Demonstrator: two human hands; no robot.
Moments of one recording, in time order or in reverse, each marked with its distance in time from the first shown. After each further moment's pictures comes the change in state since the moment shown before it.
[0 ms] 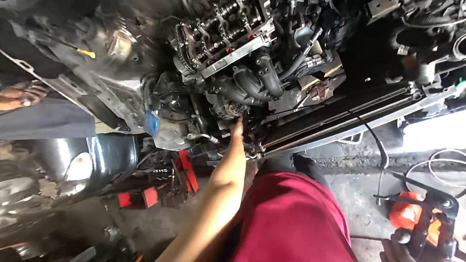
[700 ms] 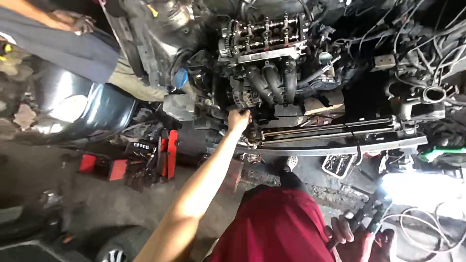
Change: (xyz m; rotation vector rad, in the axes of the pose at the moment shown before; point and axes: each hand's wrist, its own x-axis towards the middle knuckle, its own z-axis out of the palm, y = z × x) left_hand -0.119 0.024 -0.074 0.108 -0.101 0.427; right_hand 0.020 0.045 -0.038 0.150 -0.264 -0.040
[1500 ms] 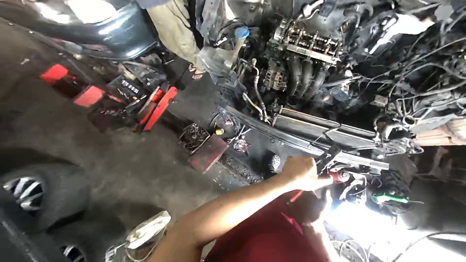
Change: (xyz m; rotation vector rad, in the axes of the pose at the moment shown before) left_hand -0.330 0.018 0.038 0.384 -0.616 0.289; right_hand -0.038 0.065 0.001 -0.407 -0.201 0.207
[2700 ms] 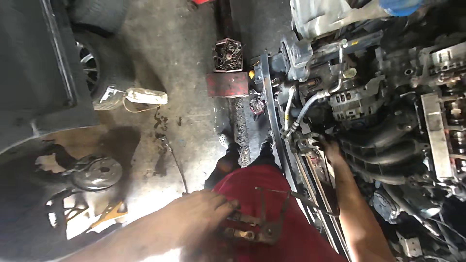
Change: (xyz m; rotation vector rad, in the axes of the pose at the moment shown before) left_hand -0.061 -0.082 -0.050 -0.355 0.453 -0.086; right_hand 0.487 -0.037 -0.114 -1.634 -0.324 0.933
